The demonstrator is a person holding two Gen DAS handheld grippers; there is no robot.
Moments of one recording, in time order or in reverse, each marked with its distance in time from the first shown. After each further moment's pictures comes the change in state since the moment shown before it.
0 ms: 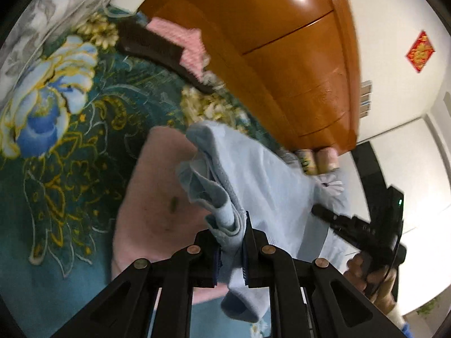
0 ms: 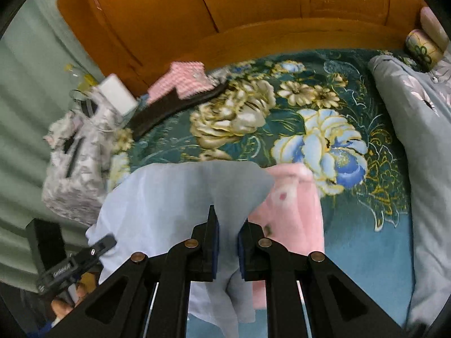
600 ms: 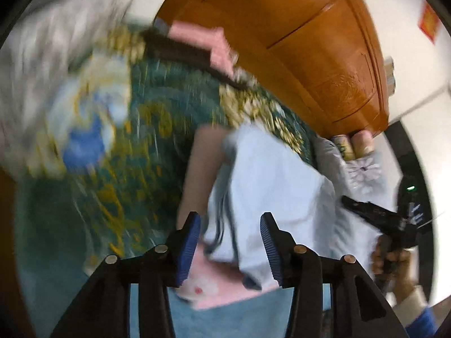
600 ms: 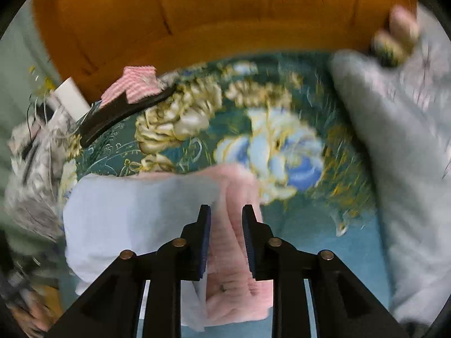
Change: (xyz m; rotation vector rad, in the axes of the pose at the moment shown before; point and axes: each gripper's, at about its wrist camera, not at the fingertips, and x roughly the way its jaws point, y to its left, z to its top) left arm -0.016 -0.003 -0.003 0.176 -0.024 0.231; right arm 0.010 -0.029 -0.018 -0.017 -0.078 -0.194
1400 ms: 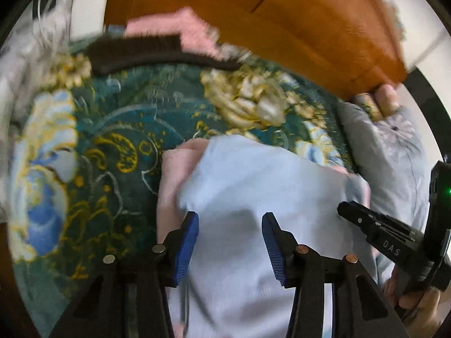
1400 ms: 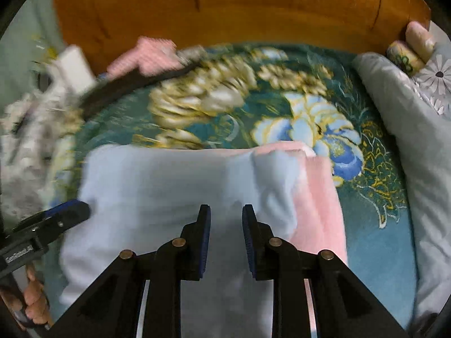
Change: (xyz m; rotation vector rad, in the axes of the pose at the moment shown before) left arm 0.080 -0.038 0.029 0.190 0.111 0.118; right arm 0.051 0.057 -0.035 -0.029 -0.012 -0.041
